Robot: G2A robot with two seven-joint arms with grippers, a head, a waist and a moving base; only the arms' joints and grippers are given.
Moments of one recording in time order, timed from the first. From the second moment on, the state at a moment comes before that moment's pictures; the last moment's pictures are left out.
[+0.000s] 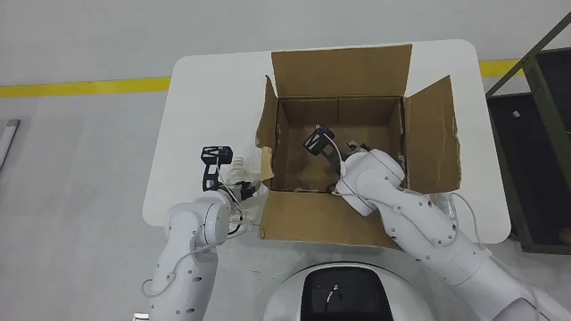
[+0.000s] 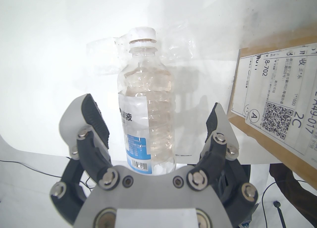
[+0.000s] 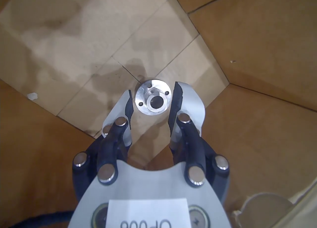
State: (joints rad) left arm 1.14 -1.30 -1.36 -1.78 1.32 0.13 -1.15; right arm -0.79 -1.43 0.90 -1.54 -1.58 -0.01 1.31
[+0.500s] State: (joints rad) left arm 1.14 -1.30 -1.36 -1.78 1.32 0.13 -1.15; right arm -0.81 -1.44 0.94 -1.49 -1.57 -0.02 1.31
